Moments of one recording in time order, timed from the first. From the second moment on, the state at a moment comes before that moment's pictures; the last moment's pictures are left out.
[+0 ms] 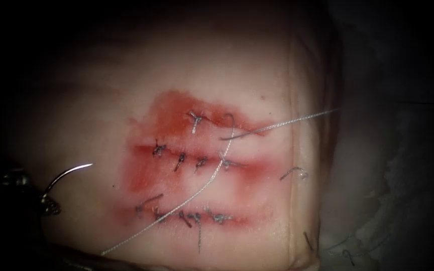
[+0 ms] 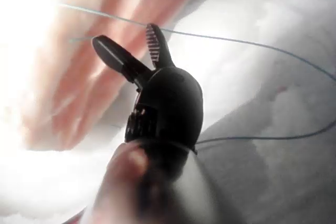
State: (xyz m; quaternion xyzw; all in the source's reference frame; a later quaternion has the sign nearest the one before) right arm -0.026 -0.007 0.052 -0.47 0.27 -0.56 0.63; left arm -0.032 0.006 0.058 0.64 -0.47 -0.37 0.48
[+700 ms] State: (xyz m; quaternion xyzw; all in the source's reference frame) right arm 0.012 -0.008 0.047 -0.38 0.16 -0.91 0.09; left arm -0.032 0.006 0.059 0.64 -0.47 -0.37 0.49
